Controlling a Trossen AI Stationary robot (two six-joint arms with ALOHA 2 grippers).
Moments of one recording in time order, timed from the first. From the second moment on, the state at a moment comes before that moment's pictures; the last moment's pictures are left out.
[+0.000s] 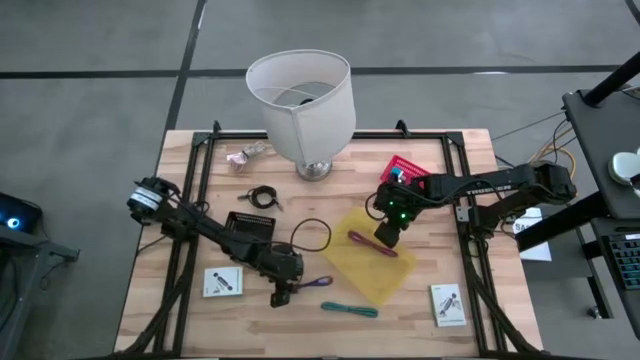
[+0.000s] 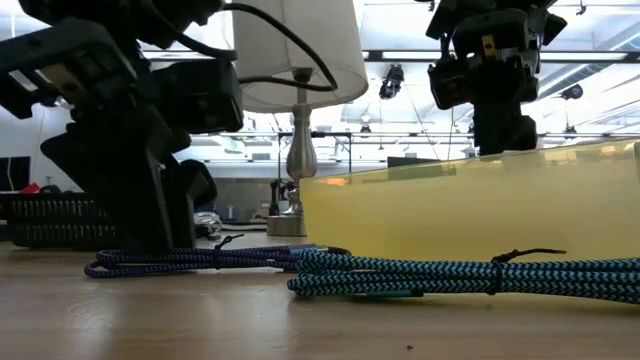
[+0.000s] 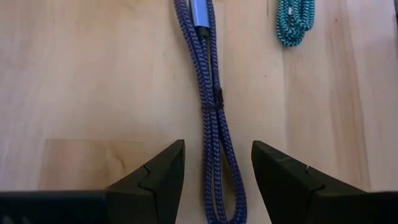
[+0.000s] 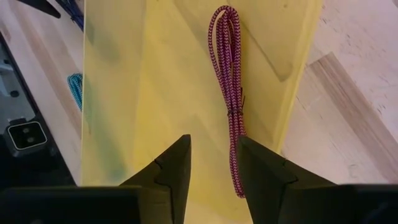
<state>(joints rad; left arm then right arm) -0.39 1.71 0.81 0.01 0.08 -0.54 -0.06 1.34 0.86 -0.64 -0.31 0.70</state>
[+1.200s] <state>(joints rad) -0.39 1.61 0.79 -0.05 0.03 -0.44 -0.06 1.34 0.86 -0.55 -0.31 0.70</state>
